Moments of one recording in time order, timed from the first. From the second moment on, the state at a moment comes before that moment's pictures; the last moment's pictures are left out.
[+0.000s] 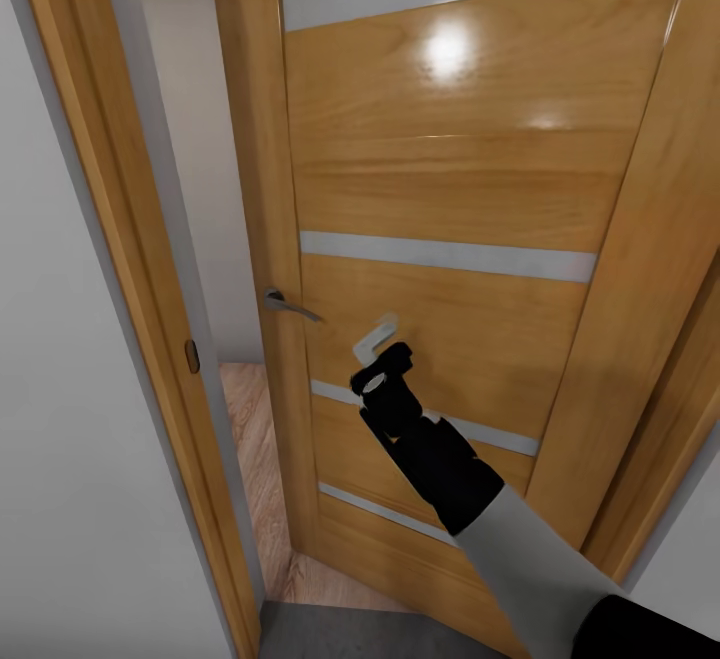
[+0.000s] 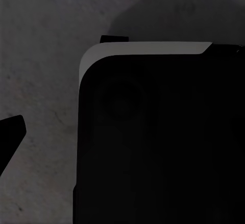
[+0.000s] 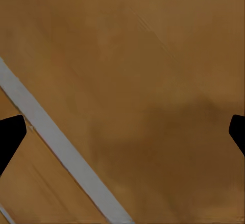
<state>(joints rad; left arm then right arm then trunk) 0.00 0.01 0.01 -0.05 0.06 -0.15 -0.01 -0.85 0.17 0.62 -1.18 0.22 0.93 -0.19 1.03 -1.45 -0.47</state>
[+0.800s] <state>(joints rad) 0.00 0.01 0.01 -0.05 0.06 -0.15 -0.01 -1.15 0.17 0.62 -0.68 0.11 0.78 -0.20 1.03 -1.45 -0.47</state>
